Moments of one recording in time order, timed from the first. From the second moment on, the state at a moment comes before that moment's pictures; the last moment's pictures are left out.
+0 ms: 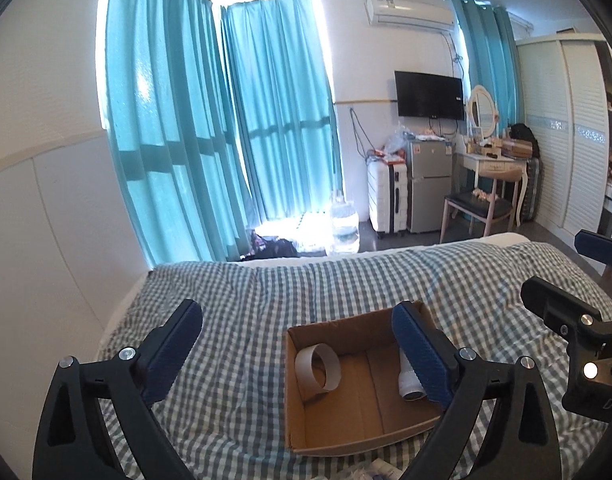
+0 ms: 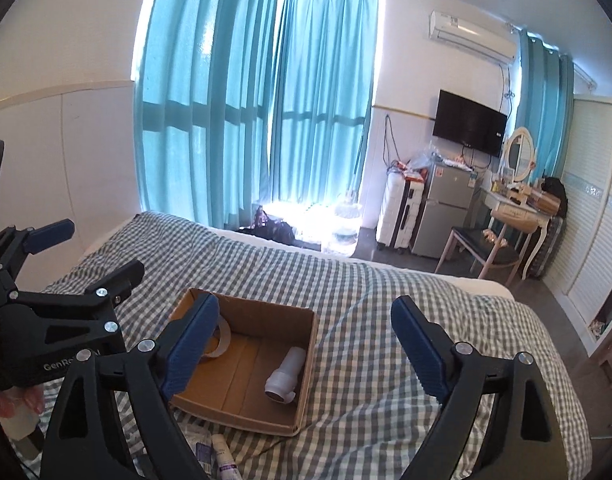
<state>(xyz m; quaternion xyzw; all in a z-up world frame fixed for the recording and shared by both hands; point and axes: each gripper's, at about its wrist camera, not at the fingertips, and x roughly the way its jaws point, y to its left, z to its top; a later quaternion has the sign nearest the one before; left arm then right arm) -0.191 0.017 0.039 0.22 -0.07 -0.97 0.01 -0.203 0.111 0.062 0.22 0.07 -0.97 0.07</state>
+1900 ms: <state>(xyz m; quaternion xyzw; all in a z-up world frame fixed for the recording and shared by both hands) -0.120 0.003 -0.173 0.45 -0.10 -0.89 0.03 -0.169 0.077 -0.135 0.42 0.14 -0.89 0.12</state>
